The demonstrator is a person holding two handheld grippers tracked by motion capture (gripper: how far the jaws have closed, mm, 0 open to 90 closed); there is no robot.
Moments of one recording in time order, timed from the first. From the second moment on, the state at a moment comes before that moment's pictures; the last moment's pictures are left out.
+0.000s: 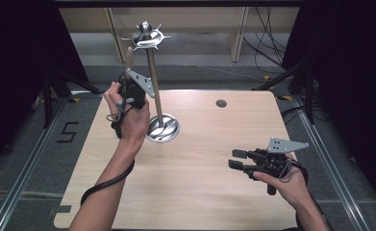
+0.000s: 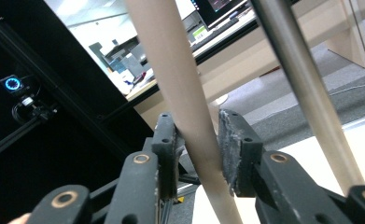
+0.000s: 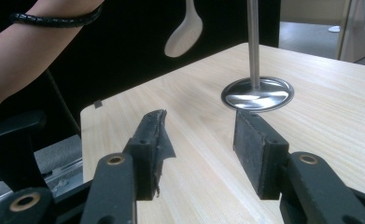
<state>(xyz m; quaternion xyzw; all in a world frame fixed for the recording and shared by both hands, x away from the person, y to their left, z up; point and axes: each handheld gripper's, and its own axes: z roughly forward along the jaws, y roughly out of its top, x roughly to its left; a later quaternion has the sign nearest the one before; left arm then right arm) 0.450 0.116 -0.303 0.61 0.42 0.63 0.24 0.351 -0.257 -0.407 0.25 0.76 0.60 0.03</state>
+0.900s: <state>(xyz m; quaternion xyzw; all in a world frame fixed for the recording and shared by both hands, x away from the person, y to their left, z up) 0.303 0.289 -0.474 0.70 0.44 0.40 0.40 0.334 -0.284 -0.428 0.29 0.76 0.58 0.04</state>
